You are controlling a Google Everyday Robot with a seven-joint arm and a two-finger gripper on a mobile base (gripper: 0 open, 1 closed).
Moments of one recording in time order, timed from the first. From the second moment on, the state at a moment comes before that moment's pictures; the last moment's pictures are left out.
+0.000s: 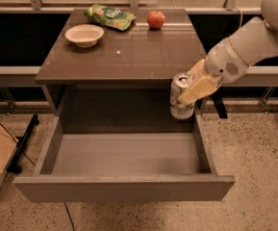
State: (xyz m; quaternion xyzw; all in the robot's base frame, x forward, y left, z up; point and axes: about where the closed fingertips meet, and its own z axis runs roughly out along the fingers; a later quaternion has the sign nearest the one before) arm 0.548 -0.143 0.871 -0.57 0.75 0.23 0.24
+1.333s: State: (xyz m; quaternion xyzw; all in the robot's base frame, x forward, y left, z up) arm 0.581 -0.152 0.941 -0.57 0.75 0.18 0.28
